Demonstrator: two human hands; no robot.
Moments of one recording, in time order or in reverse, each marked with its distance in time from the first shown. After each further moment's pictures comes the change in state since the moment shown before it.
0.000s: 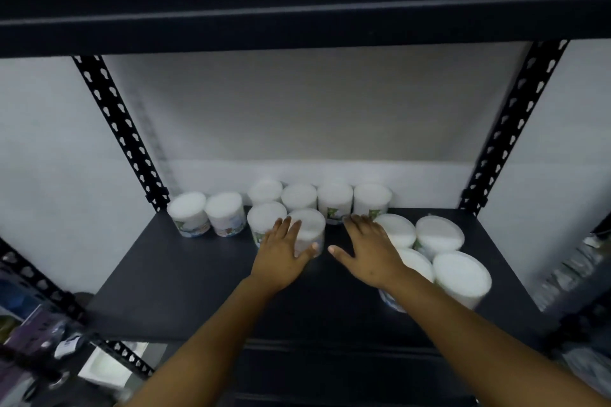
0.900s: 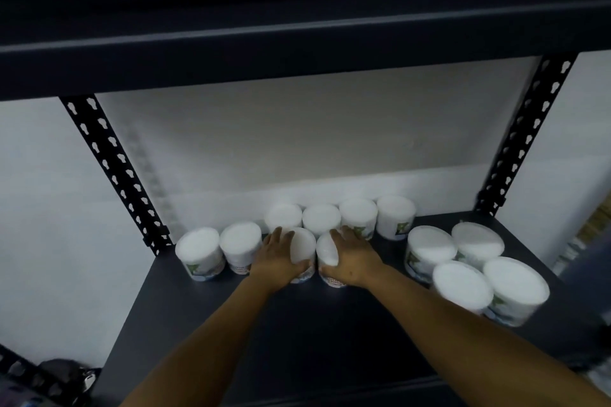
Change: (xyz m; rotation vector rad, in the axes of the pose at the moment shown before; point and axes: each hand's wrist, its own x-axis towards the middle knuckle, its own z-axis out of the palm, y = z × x) left_hand 0.077 -0.098 -0.029 0.130 -0.193 0.027; right_hand 0.096 -0.073 0.054 0.055 -0.137 0.227
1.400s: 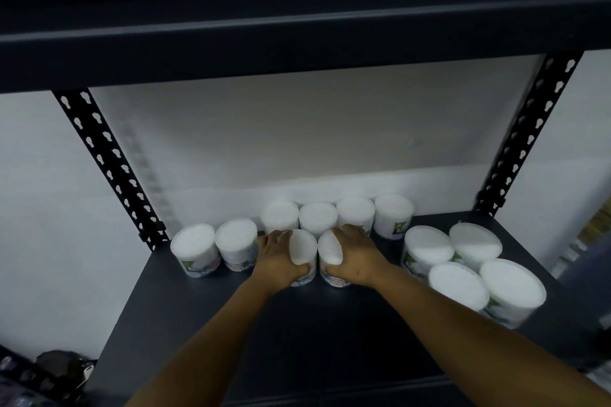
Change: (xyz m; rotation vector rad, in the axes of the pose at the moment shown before) left_hand -0.002 0.011 0.012 -0.116 0.078 -0.059; right_hand -0.002 0.022 -0.002 0.052 0.095 -0.090
